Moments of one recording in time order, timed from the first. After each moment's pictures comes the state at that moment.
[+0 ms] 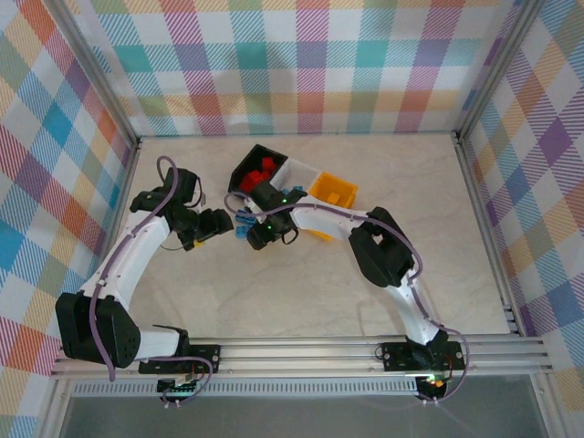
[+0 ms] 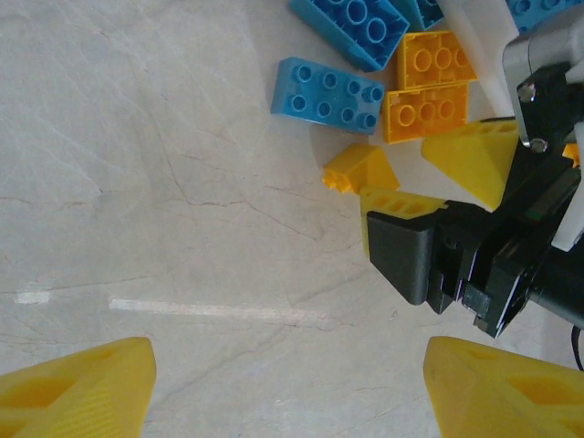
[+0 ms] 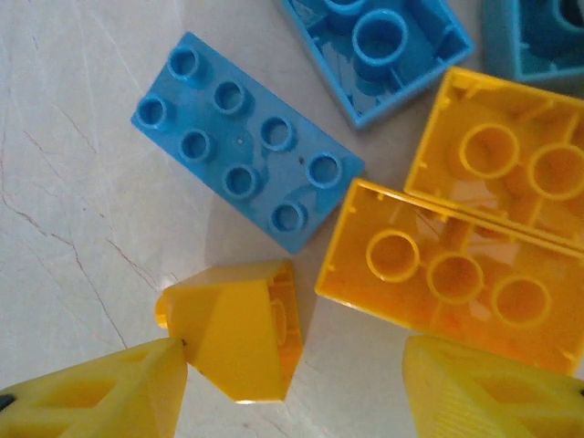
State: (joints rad) left arm -0.16 1.32 1.15 -1.05 0.23 -0.53; right arm 0.87 2.23 1.78 -0.68 -0.12 0.16
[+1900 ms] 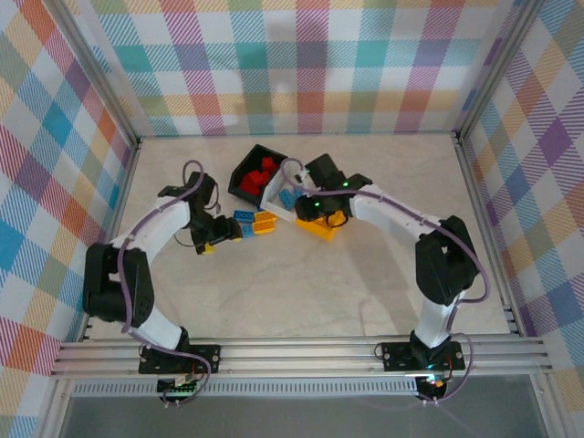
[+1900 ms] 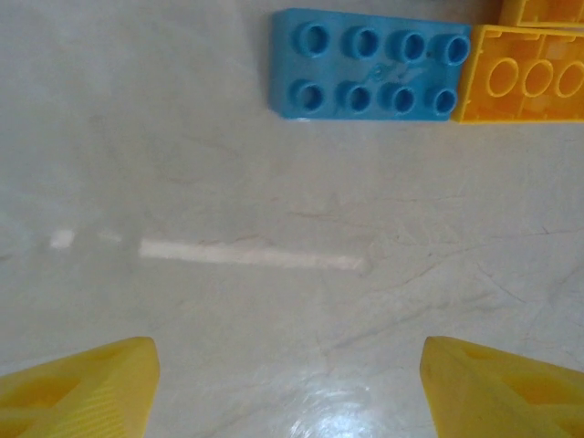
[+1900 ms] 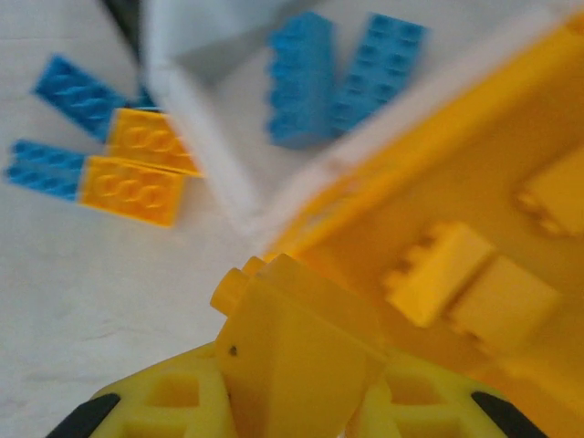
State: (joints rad) left arm -0.22 1.64 1.16 -0.95 0.24 -0.49; right arm 0.61 1.80 1.42 -0.62 -0.10 0.21
